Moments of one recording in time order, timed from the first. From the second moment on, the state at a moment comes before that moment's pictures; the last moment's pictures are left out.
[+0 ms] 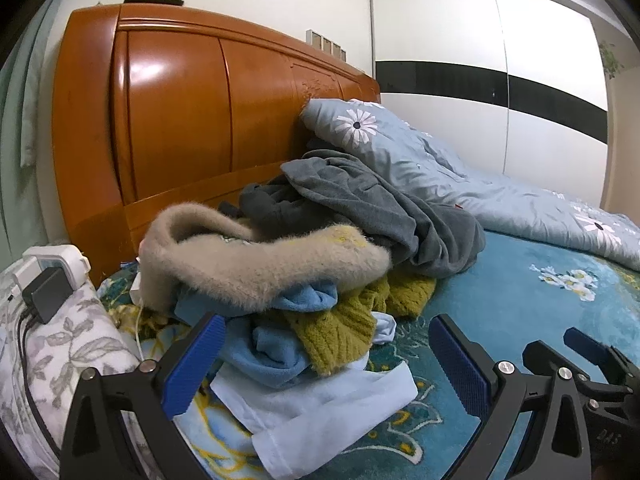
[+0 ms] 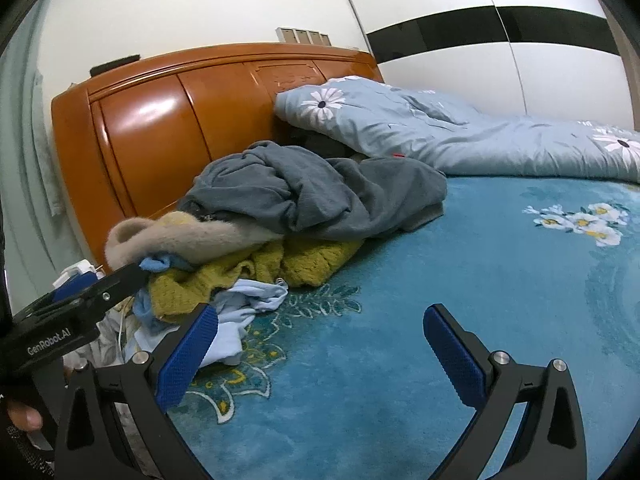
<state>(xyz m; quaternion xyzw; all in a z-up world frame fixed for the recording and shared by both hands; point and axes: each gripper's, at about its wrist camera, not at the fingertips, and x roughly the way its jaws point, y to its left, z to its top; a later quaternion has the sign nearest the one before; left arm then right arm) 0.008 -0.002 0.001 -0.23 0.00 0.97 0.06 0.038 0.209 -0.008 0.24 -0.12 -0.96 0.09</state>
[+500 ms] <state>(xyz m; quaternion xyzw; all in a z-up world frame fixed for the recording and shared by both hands) -0.031 -0.020 0.043 -0.21 -0.04 0.97 0.08 0.031 0.219 -0.017 0.26 -0.14 -0.95 0.07</state>
